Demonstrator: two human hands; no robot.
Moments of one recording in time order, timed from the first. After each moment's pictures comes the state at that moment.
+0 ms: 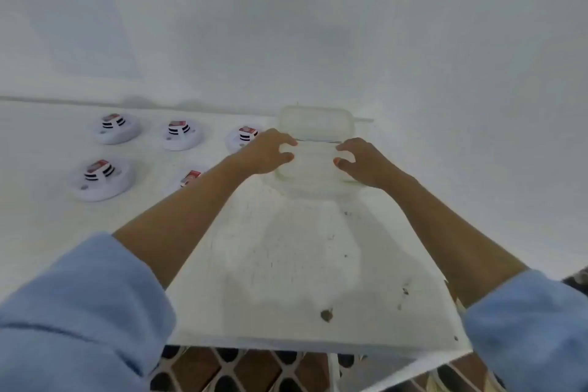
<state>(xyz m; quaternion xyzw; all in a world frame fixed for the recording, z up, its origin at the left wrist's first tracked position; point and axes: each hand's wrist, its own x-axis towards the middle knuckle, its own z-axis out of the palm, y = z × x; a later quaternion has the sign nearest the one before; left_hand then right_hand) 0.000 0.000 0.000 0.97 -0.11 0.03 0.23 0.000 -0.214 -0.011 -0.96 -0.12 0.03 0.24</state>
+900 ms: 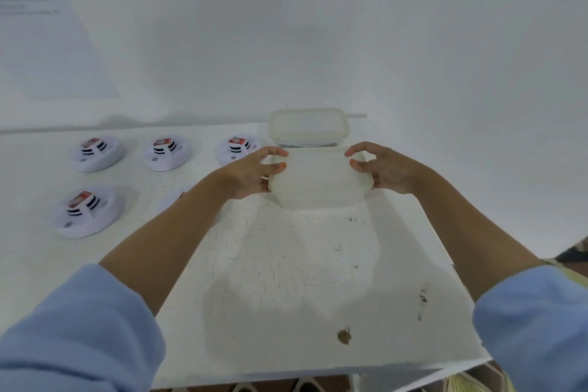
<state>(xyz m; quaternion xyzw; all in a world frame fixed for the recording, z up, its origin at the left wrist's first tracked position) 0.021 0.017 -0.023 0.70 -0.02 -0.24 0.67 0.010 -0.254 -0.019 -0.76 -0.02 0.20 0.62</state>
